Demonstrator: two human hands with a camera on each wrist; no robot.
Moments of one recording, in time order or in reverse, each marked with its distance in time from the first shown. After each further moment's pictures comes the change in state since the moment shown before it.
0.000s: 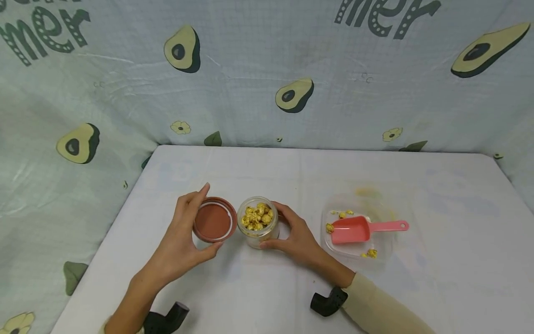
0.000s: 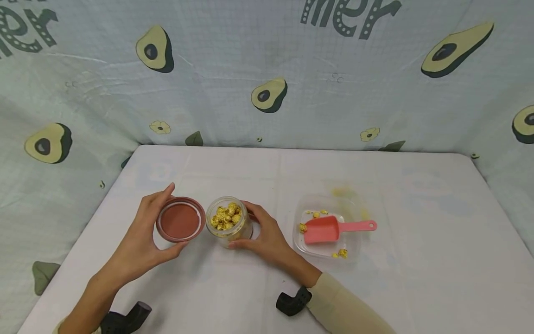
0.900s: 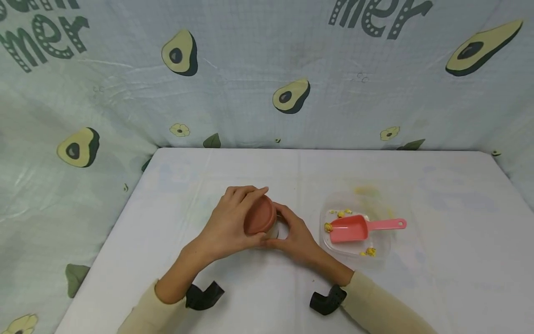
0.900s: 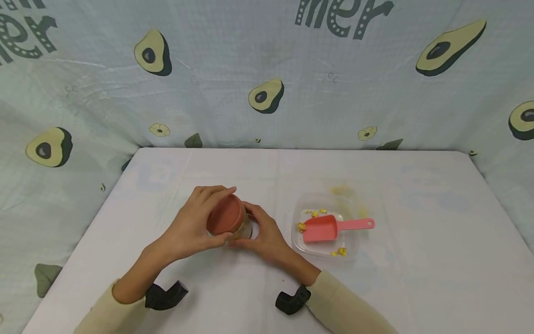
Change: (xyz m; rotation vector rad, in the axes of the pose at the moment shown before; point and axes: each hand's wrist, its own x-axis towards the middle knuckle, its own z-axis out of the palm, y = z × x) left_hand 0.054 0.027 0.046 0.101 -0.218 0.066; right_hand 0.000 0.007 -0.002 0.021 -0.010 -0.102
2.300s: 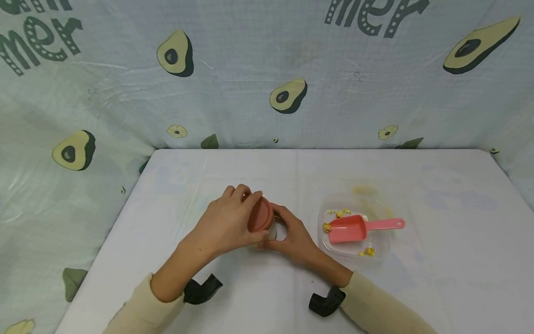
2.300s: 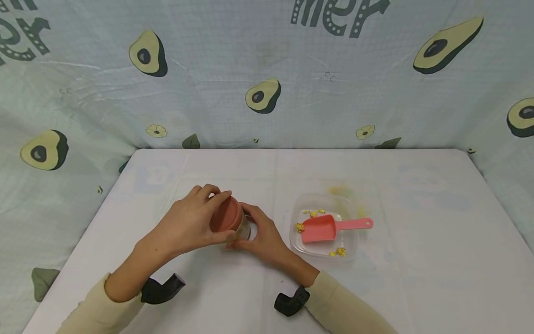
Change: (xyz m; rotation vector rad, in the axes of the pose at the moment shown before) left_hand 0.016 0.018 -0.015 0.363 -0.147 -0.047; right_hand 0.001 0.017 0.005 -0.019 0.019 0.054
